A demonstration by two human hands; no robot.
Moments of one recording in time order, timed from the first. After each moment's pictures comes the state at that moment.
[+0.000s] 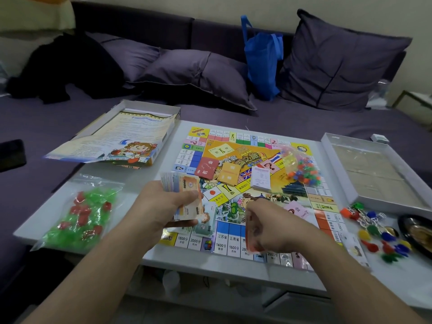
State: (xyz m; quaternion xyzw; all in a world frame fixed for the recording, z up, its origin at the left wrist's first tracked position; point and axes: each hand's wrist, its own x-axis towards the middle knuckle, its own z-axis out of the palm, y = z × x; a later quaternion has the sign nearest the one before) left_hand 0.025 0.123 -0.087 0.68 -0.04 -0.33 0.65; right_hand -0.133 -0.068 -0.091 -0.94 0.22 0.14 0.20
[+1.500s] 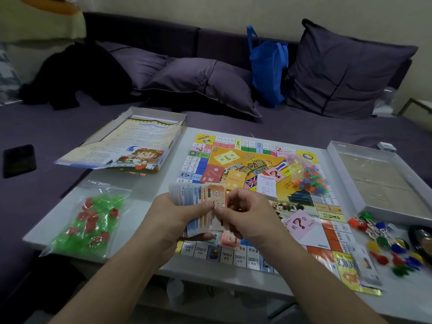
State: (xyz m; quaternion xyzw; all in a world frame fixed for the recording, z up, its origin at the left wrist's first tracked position) left_hand 0.010 0.128 -0.090 0.62 -0.08 -0.36 0.69; right_hand -0.097 -0.022 -0.093 -0.75 0.23 -0.13 0.61
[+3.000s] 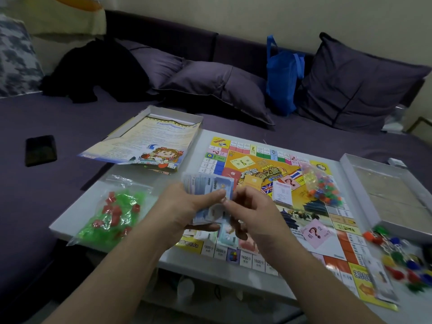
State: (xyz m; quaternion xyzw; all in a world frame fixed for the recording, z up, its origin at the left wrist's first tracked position) left_hand 0.036 0.152 -0.069 0.61 -0.10 -0.37 0.69; right_hand -0.073 0.015 -0.082 -0.71 0.22 -0.12 0.66
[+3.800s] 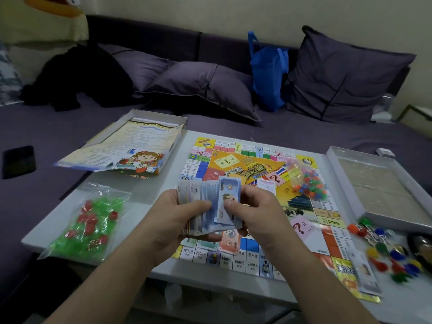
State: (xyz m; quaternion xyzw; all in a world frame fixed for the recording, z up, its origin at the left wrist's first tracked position) left_hand 0.014 0.130 -0.079 0.57 -0.16 -0.39 0.71; right_hand -0.100 -0.024 -0.079 -0.73 0.23 -0.18 0.62
